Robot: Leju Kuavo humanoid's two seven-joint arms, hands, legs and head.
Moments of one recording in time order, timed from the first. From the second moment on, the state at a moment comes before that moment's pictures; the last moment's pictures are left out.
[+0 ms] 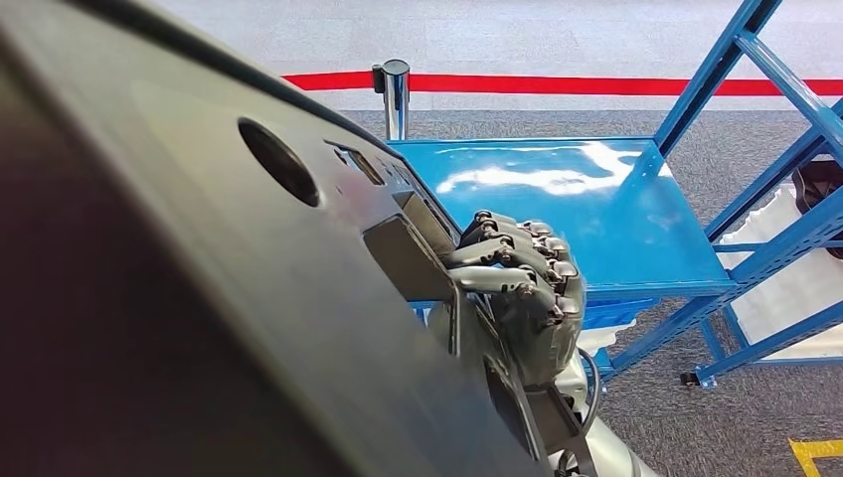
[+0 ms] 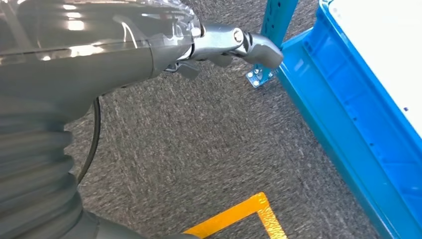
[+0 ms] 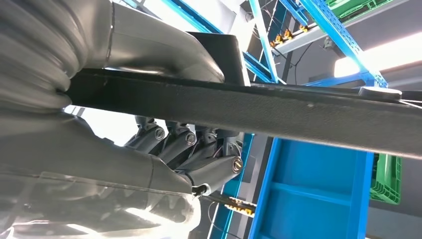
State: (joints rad) left arm -0.16 -0.13 0.36 -0.21 -0.92 -0.01 -0.37; right arm -0.32 0.00 0.68 -1.70 0.40 -0.57 -0.57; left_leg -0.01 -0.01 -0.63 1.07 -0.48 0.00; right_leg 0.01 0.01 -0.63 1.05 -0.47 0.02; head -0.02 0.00
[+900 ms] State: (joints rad) left arm -0.14 -0.15 0.36 -0.20 -0.90 -0.01 -0.36; right arm -0.30 -0.02 0.66 -1.72 0.41 -0.53 -0.54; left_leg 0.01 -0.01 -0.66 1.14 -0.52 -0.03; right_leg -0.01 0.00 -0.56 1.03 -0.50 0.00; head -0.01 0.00
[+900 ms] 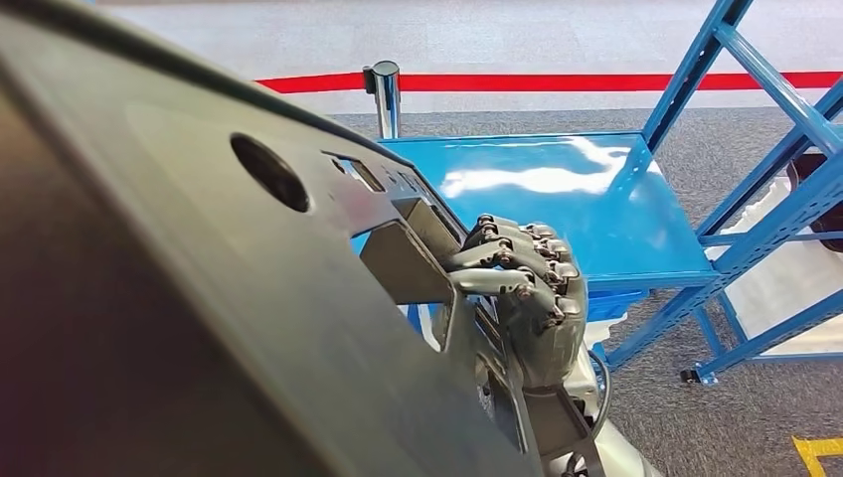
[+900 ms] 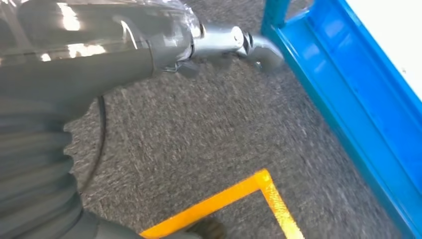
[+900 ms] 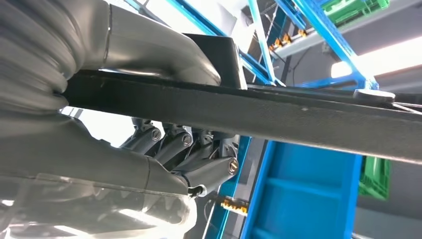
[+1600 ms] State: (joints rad) left arm -0.13 -0.16 0.36 -0.20 -0.91 -0.01 -0.35; right arm -0.30 -0.02 0.65 -1.72 0.42 -0.54 -0.54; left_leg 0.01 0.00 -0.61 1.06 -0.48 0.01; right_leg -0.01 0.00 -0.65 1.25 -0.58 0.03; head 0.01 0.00
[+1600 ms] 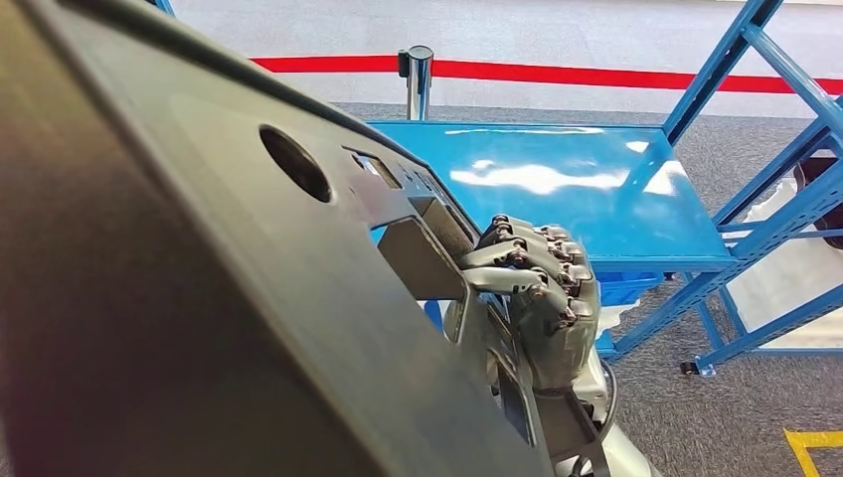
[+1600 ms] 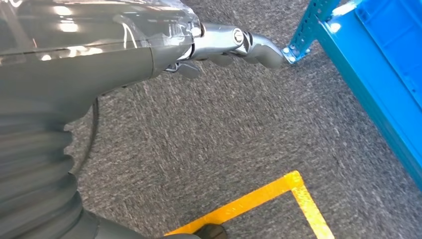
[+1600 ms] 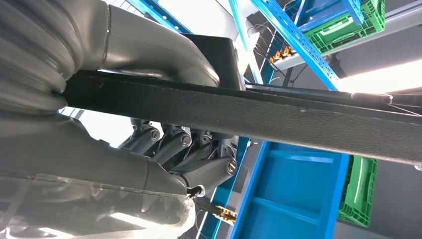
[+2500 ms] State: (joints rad) left arm -0.13 -0.17 0.36 -0.20 -0.90 -0.01 -0.35; right arm -0.30 -0.02 0.64 -1.73 0.42 -0.55 -0.52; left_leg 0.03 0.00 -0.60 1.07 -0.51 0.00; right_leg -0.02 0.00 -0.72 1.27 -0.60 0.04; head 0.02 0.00
